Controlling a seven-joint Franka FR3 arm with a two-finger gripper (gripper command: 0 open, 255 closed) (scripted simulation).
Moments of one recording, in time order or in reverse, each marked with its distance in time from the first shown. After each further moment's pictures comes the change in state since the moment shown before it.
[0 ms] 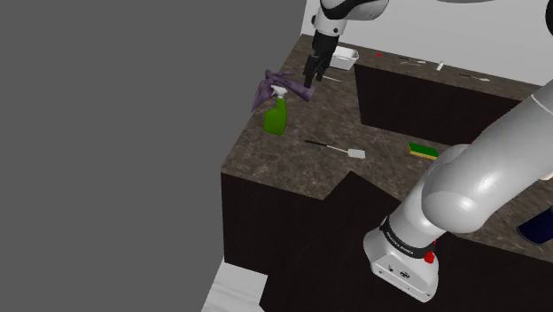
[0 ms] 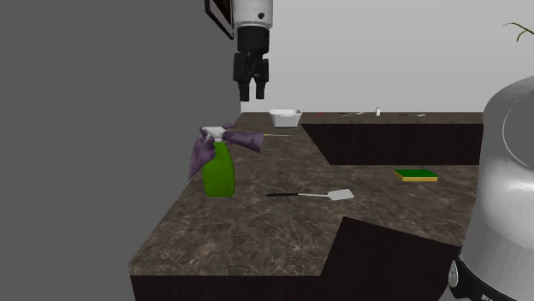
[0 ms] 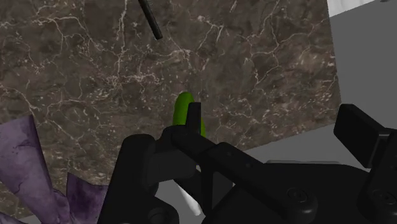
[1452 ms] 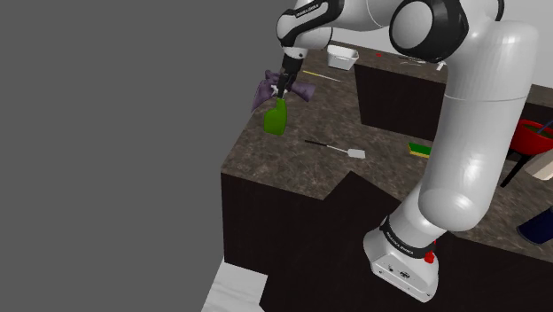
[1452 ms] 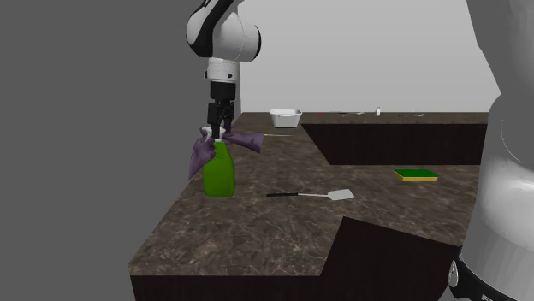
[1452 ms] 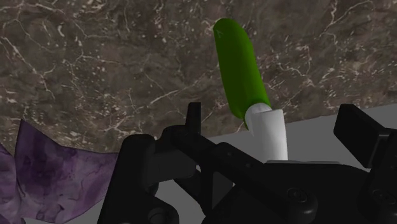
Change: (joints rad) arm -0.067 0.574 -0.009 0.400 0.254 0.156 -0.347
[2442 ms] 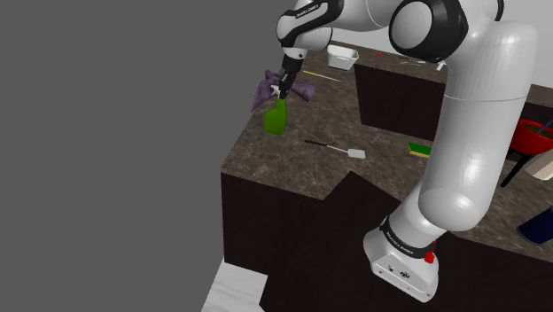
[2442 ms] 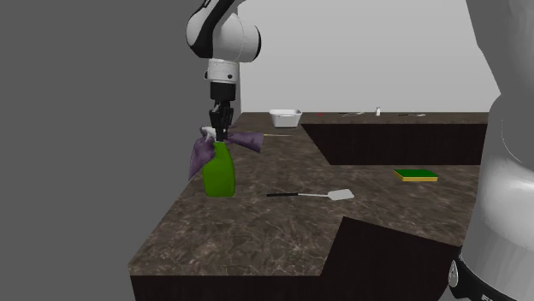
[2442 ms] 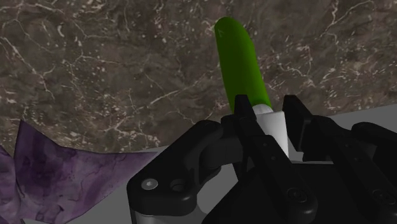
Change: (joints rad) arm 0.000 0.002 0.000 -0.002 0.001 0.004 -0.001
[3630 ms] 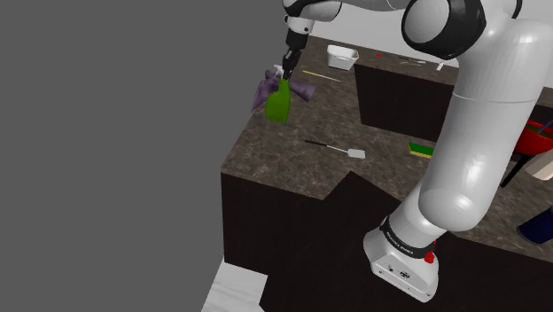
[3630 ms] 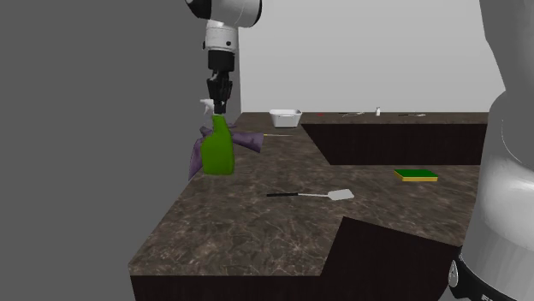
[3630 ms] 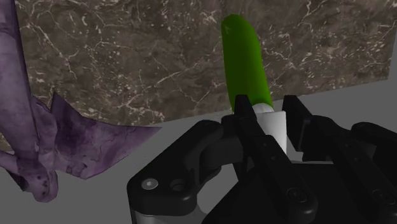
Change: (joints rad) arm 0.002 -0.066 -0.014 0.127 -0.035 -0.188 0.034
